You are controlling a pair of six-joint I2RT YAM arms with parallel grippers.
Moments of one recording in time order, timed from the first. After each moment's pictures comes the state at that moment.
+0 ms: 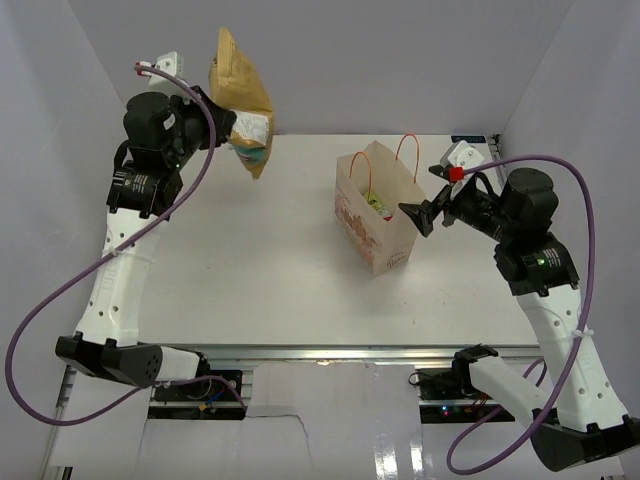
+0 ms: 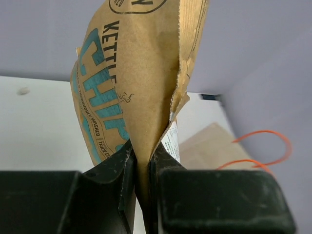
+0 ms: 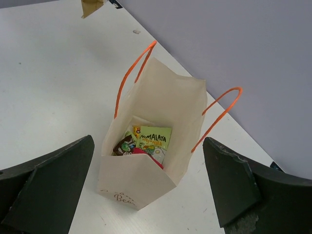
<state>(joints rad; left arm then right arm) -0.21 1.35 1.71 -0.47 0.07 -0.37 0.27 0.91 1.21 -0.42 -0.56 -0.37</state>
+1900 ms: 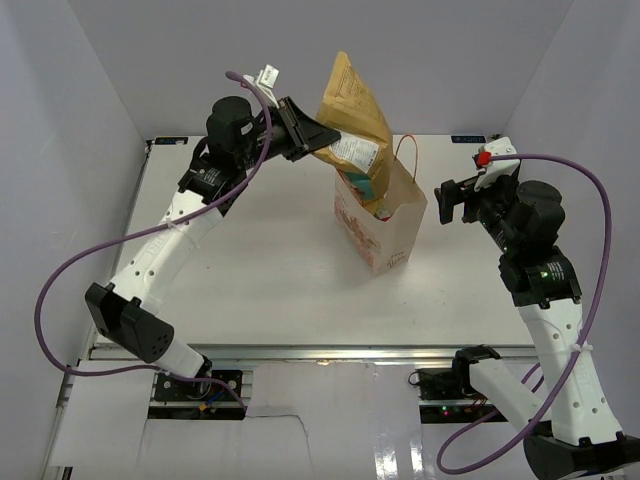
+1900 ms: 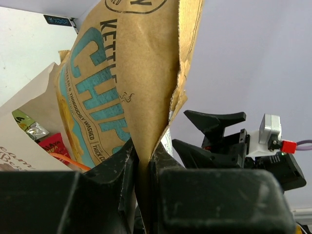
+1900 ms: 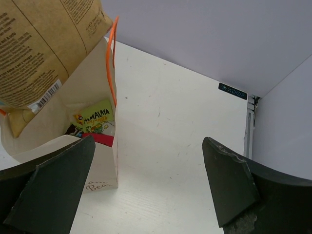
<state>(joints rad) -0.51 1.53 1.69 -0.18 0.43 -0.90 0.20 0.83 1.13 -0.42 -0.12 -0.21</state>
